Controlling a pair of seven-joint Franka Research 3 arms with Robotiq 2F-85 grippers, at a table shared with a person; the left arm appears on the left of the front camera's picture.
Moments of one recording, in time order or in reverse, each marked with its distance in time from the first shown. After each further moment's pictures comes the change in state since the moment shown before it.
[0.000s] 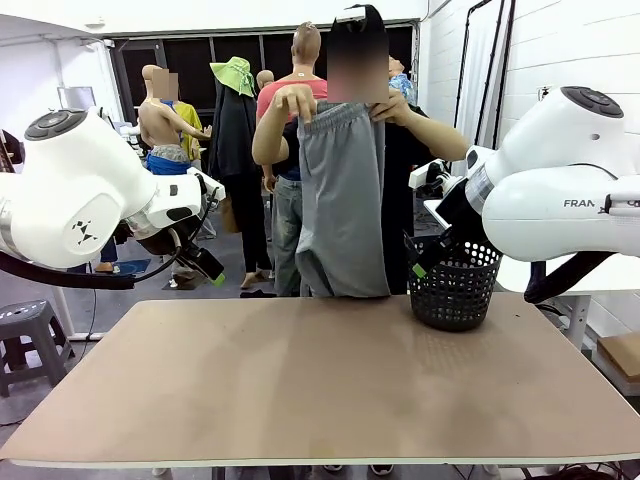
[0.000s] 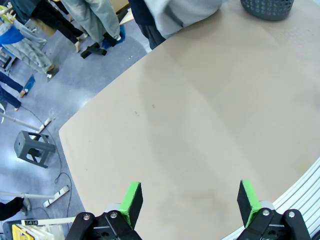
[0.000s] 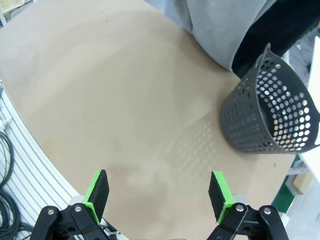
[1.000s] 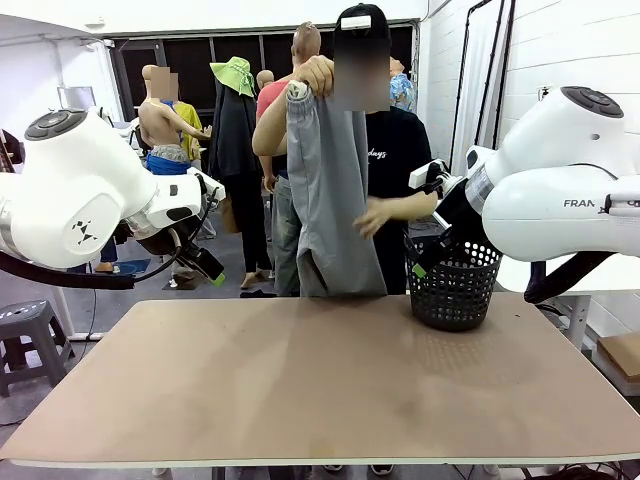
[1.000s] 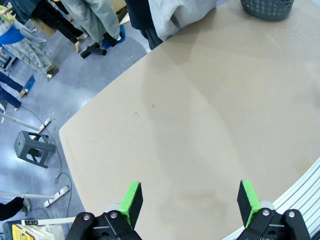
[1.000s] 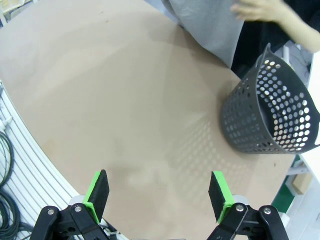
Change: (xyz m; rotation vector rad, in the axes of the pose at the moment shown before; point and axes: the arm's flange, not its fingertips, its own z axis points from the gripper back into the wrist) left arm 0.000 0.000 0.000 0.000 0.000 0.000; right arm 0.000 0.000 0.000 0.000 0.000 0.000
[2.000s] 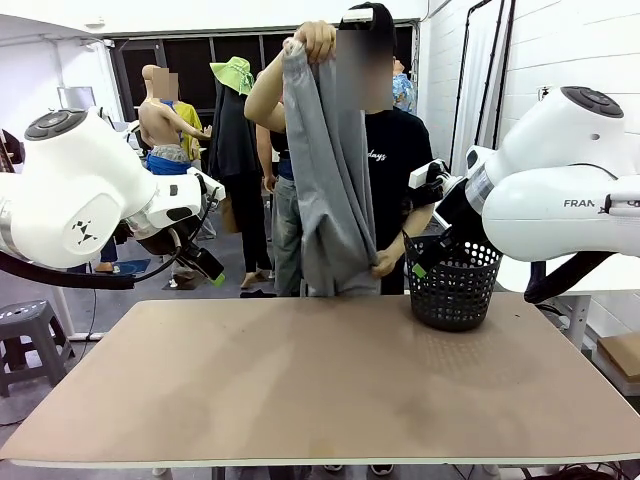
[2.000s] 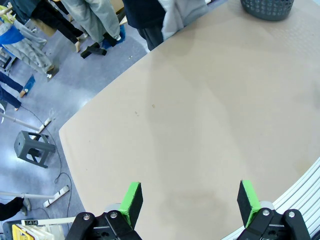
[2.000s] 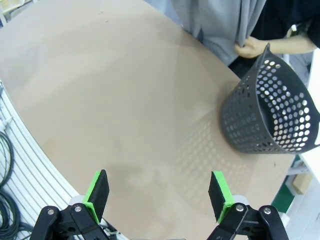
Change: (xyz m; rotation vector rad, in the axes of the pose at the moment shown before) left arm 0.000 0.000 0.000 0.000 0.000 0.000; right arm 0.000 0.000 0.000 0.000 0.000 0.000
